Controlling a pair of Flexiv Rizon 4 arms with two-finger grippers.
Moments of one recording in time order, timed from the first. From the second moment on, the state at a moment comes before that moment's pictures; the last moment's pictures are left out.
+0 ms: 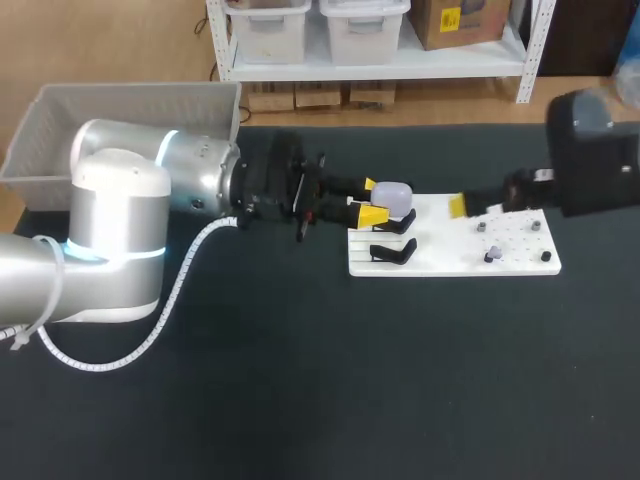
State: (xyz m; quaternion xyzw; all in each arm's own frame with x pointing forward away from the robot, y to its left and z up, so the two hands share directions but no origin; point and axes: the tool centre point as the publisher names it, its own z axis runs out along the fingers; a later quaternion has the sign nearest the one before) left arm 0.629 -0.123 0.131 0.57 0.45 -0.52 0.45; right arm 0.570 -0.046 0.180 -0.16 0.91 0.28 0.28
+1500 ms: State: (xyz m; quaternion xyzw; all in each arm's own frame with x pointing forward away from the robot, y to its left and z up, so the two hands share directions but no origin) left arm 0.632 -0.122 0.130 0.57 0.45 -0.52 0.45; right arm 0.623 -0.006 0.132 -0.10 0.94 0.24 0.23
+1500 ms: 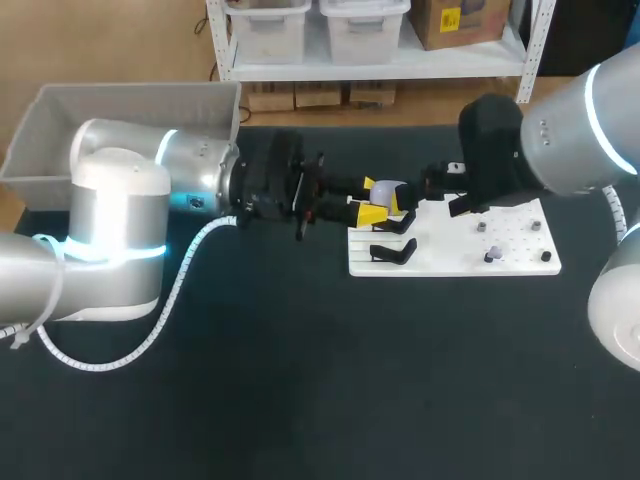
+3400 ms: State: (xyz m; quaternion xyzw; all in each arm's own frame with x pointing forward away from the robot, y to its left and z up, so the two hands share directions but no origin) left arm 0.626 -0.127 0.130 0.57 0.45 -0.50 0.48; right arm 0.707 -0.164 0.132 -0.22 0.96 -0.03 0.16
